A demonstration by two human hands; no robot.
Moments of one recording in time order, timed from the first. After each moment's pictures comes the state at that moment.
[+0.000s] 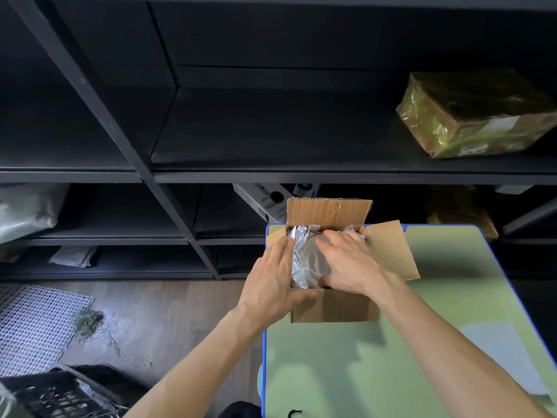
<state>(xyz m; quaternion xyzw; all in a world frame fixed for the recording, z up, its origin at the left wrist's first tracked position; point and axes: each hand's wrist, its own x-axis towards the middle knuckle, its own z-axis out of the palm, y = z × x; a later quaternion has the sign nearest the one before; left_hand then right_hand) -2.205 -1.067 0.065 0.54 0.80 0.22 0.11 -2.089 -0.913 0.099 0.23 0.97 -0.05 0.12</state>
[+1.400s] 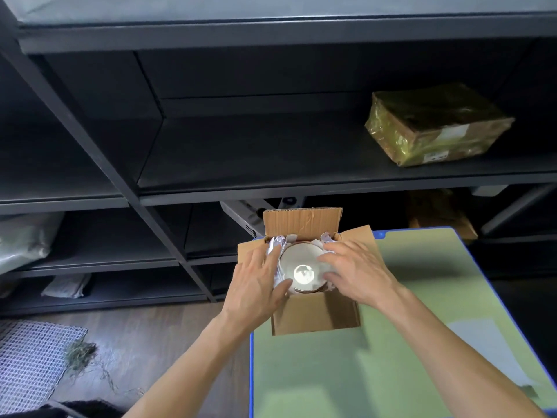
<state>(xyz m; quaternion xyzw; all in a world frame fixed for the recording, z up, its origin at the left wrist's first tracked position) -2.192 -1.063 0.088 0.54 0.82 0.18 0.06 -2.026 -0.892 0.105 0.23 0.97 -0.07 0.01</state>
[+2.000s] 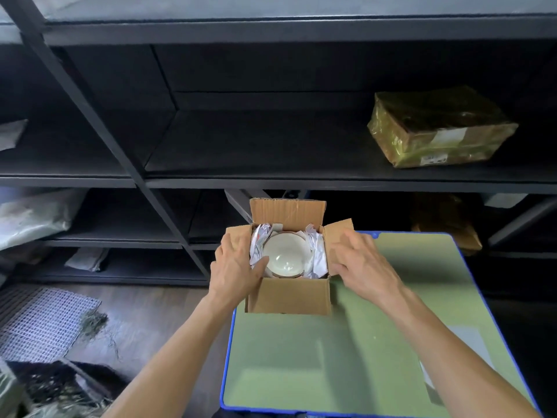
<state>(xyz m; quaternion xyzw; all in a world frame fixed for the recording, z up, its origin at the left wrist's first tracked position) -2.164 -1.050 0.091 0.32 0.92 0.17 0.14 -1.971 -0.867 0.113 0.27 0.95 -0.14 -0.01</state>
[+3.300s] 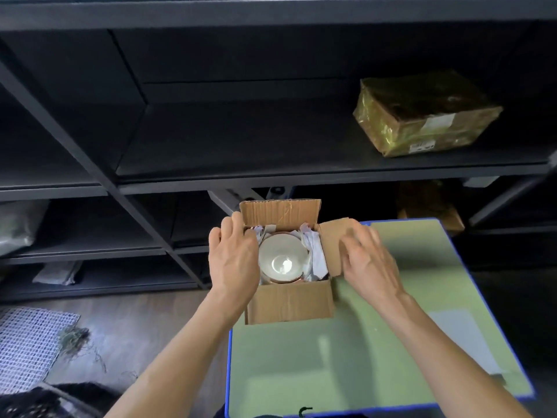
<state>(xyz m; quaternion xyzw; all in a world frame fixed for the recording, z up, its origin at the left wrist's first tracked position) -2.178 -1.023 0.106 0.44 0.89 0.03 -0.11 -1.977 -0.872 0.097 0.38 0.92 -0.04 -0.09</state>
